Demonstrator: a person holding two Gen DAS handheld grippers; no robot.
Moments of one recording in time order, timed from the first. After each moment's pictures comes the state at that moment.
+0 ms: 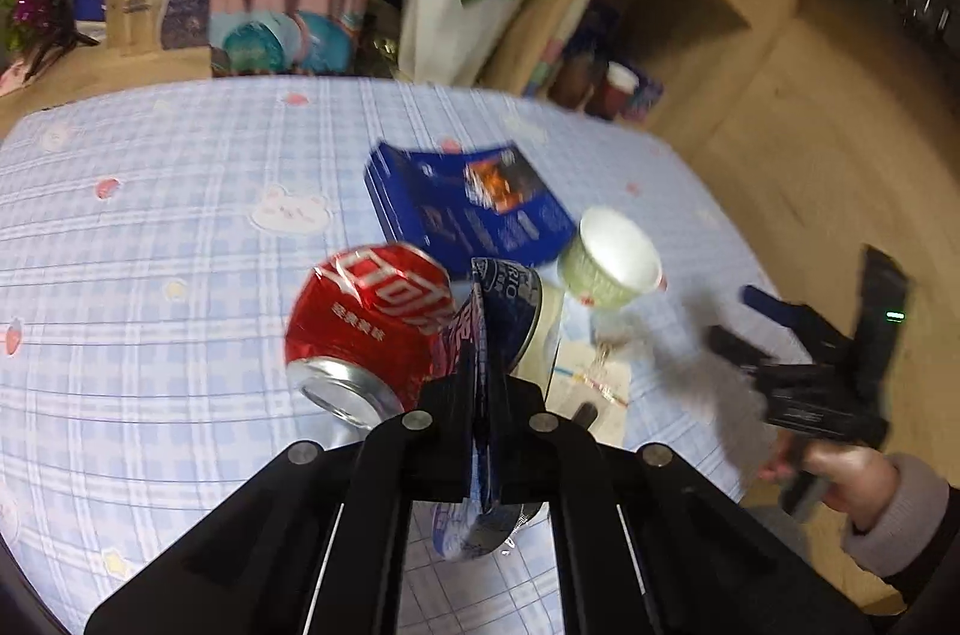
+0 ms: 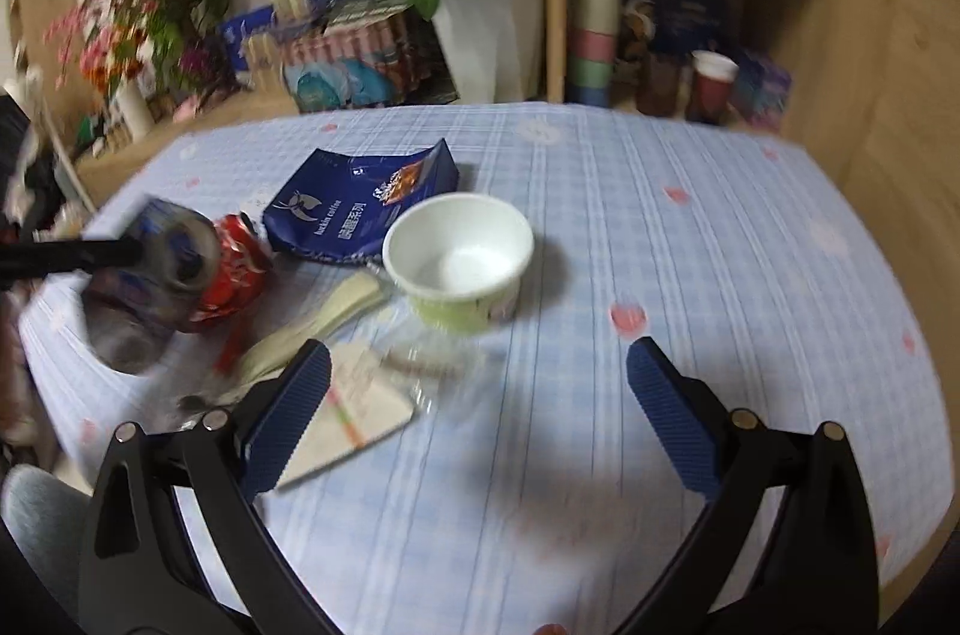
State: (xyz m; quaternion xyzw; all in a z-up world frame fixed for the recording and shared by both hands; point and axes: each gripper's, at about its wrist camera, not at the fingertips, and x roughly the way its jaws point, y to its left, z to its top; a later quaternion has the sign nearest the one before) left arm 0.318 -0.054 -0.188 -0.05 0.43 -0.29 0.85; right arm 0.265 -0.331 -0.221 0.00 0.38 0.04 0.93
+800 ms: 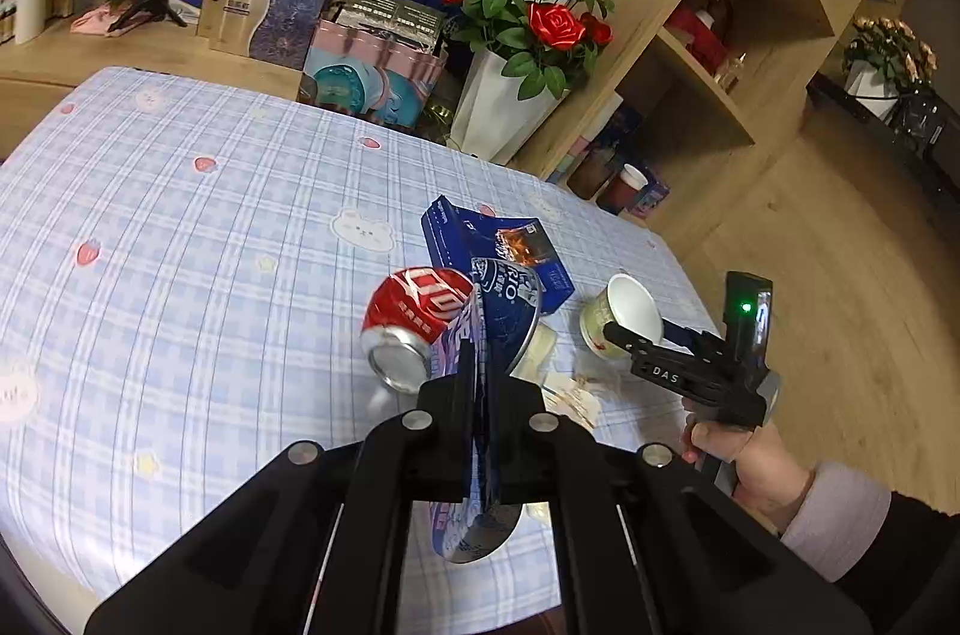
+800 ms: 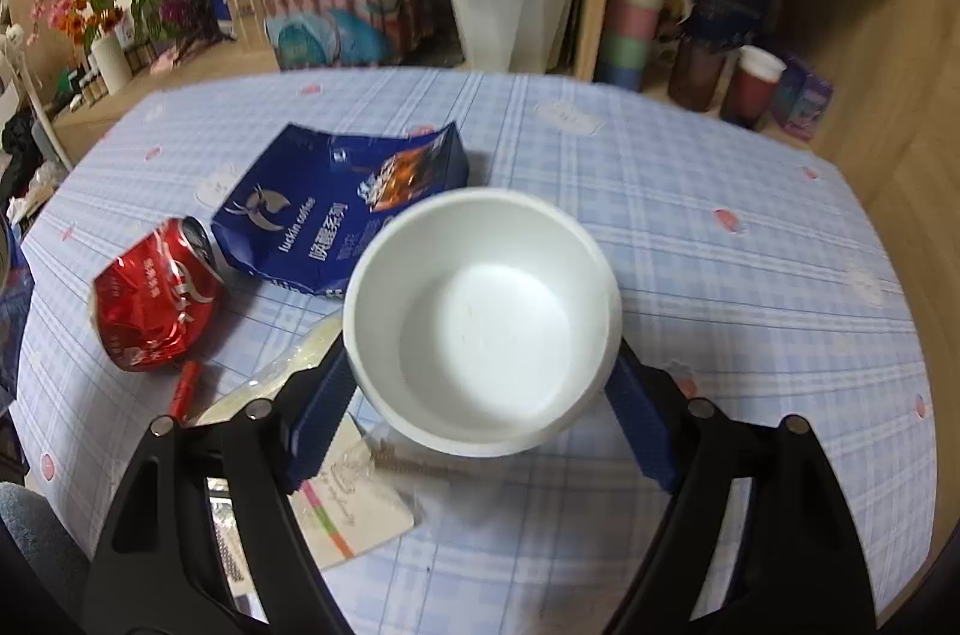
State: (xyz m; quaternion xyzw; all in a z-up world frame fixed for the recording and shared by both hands) left arm 0.262 0.018 -0.153 -0.16 0.38 -0.25 0.87; right arm 0.315 -0.313 -0.228 0.00 0.41 0.02 0.91
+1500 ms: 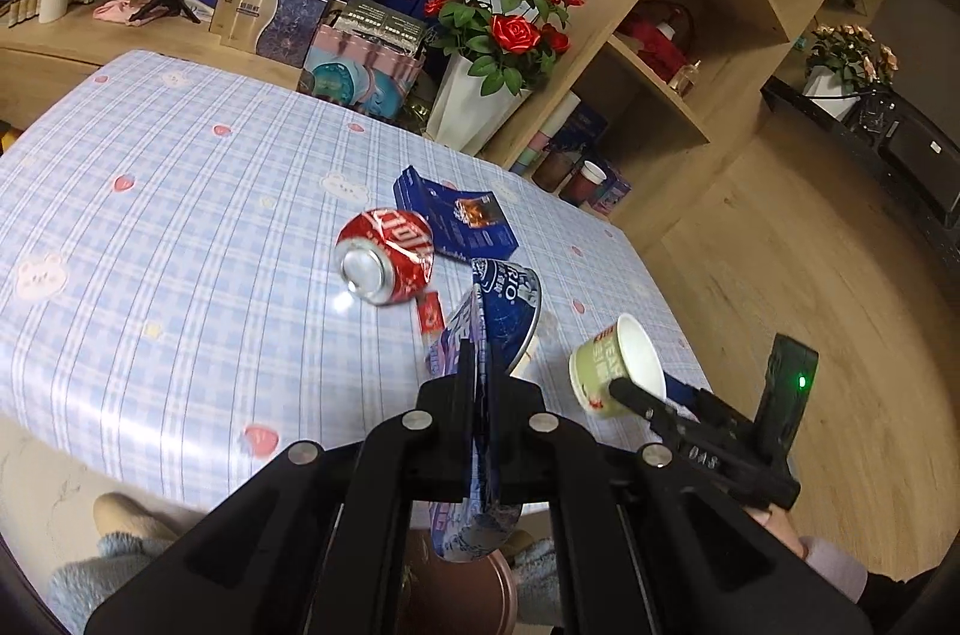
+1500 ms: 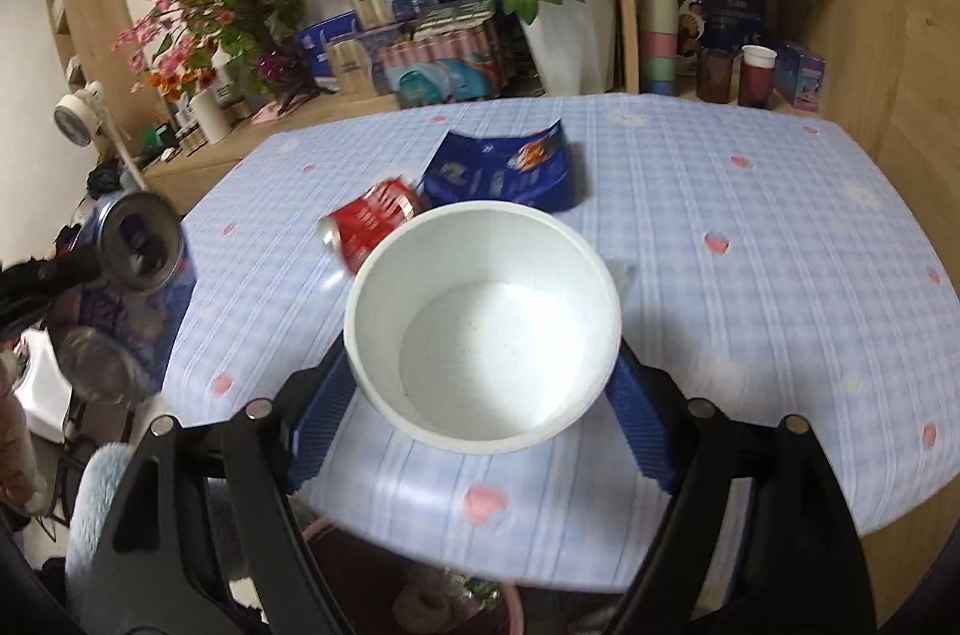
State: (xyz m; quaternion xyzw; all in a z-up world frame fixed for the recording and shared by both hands) left arm 0.148 0.030 -0.138 -0.18 0.37 -0.26 0.87; right arm 0.133 -0.267 -0.189 0.06 0.37 0.09 0.92
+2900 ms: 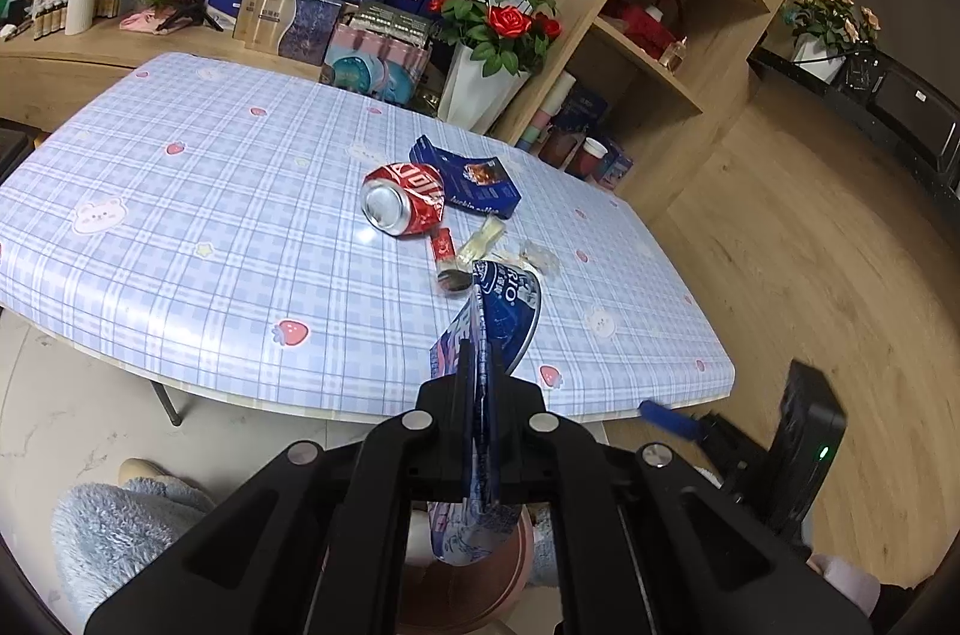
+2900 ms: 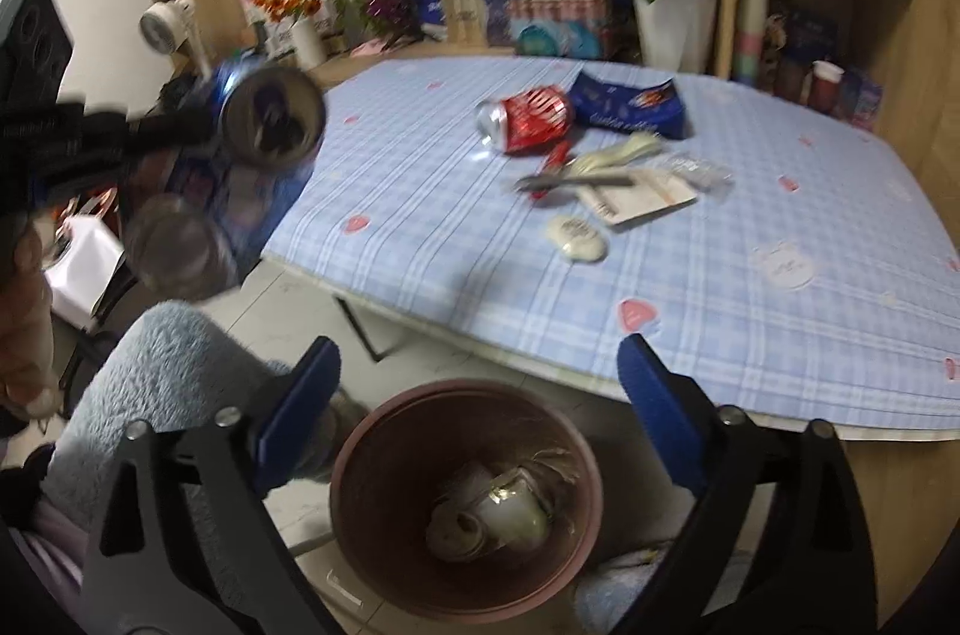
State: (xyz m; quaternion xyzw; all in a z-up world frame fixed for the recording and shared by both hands) left arm 0.056 0.038 -0.149 -0.15 0.36 -0.24 0.89; right arm 0.023 -0.210 -0.203 0.01 0.36 0.16 0.92
